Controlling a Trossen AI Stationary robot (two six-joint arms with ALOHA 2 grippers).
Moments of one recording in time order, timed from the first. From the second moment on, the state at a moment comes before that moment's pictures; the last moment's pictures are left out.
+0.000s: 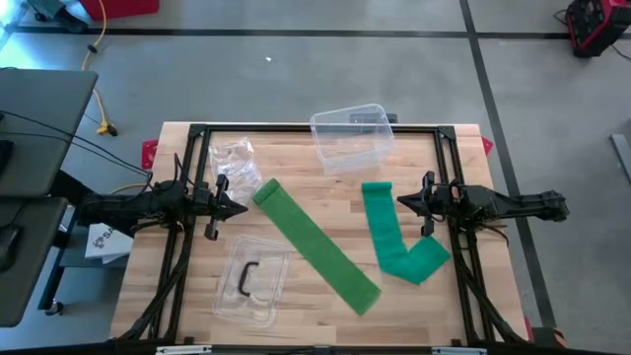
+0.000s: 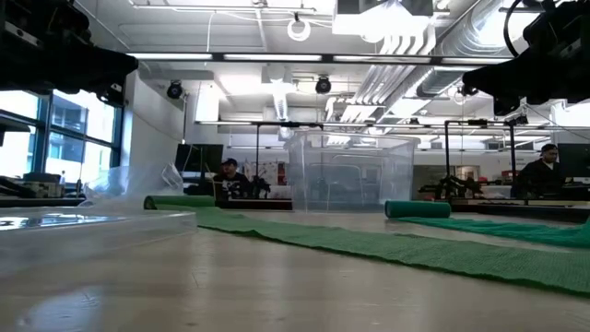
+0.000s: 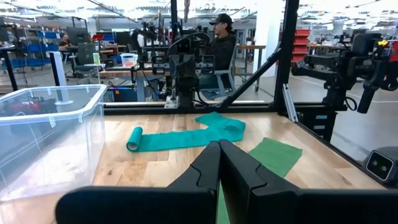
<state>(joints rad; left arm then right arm) 0.00 0.01 0.01 0.04 0.07 0.00 0.10 0.02 0.01 0.05 0.22 -0.01</state>
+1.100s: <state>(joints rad) 0.00 0.12 0.03 0.46 -0.58 -0.36 0.10 0.03 0.01 0.05 0.22 -0.01</state>
